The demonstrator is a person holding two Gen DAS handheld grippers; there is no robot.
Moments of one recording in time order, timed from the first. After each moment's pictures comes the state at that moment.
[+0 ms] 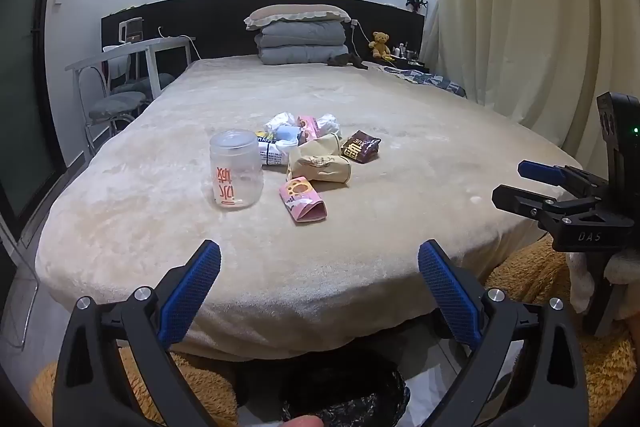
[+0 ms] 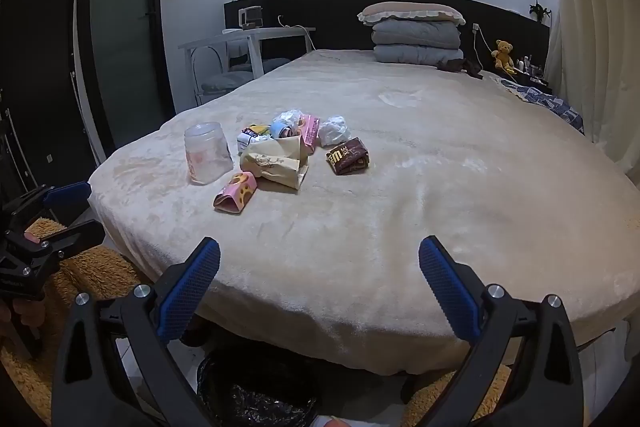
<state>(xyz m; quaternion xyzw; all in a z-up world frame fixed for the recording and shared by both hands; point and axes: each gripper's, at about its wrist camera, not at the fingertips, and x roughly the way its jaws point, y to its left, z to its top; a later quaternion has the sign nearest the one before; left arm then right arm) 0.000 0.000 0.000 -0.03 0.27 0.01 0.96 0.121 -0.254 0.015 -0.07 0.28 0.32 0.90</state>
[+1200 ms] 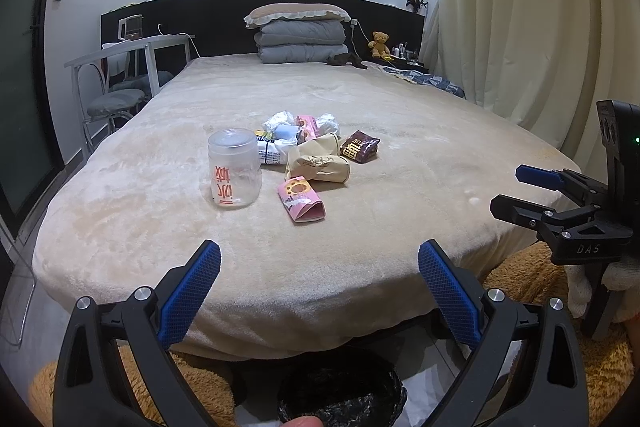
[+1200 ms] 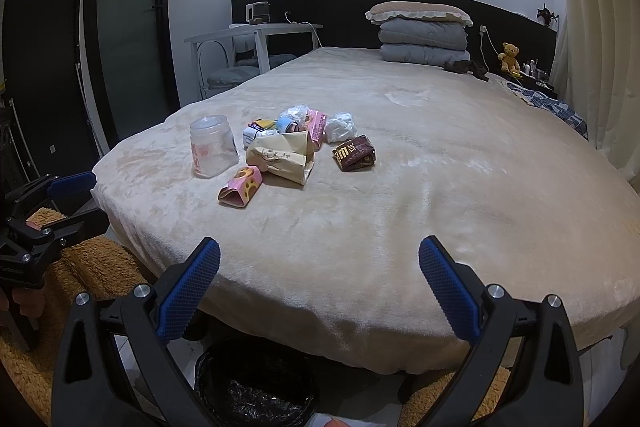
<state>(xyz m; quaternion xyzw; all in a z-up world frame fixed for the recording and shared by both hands) 0.003 0.002 -0.002 -0.04 0.27 0.00 0.96 0.118 -0.251 0.012 -0.08 0.28 0.33 0.90</state>
